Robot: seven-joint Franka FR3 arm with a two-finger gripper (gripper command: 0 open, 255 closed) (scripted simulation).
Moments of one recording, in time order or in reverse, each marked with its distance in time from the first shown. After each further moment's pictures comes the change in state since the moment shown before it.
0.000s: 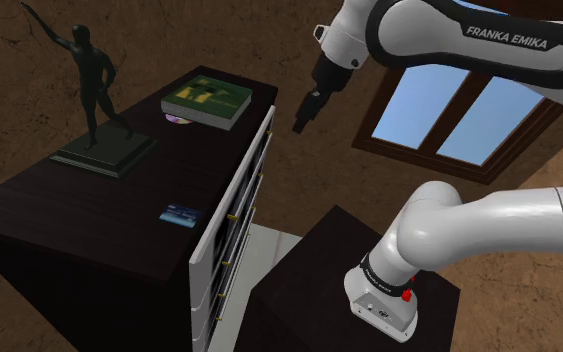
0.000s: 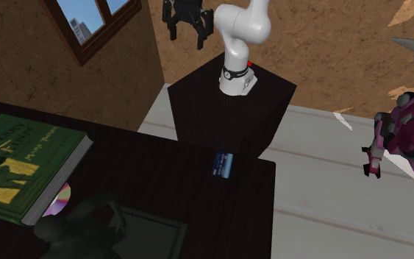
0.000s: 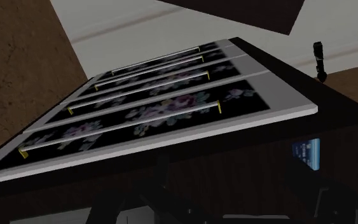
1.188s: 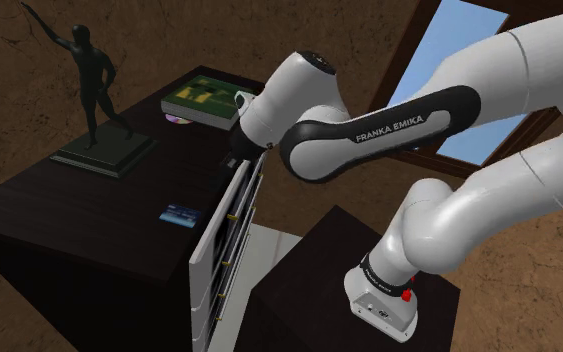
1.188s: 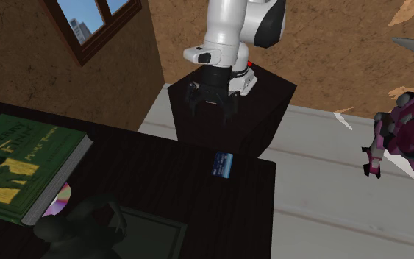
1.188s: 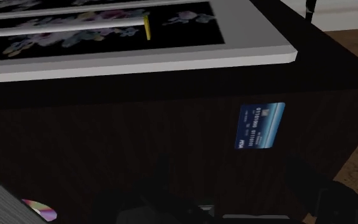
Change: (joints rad) arm 0.164 0.380 0.220 -0.192 0.150 0.838 0.052
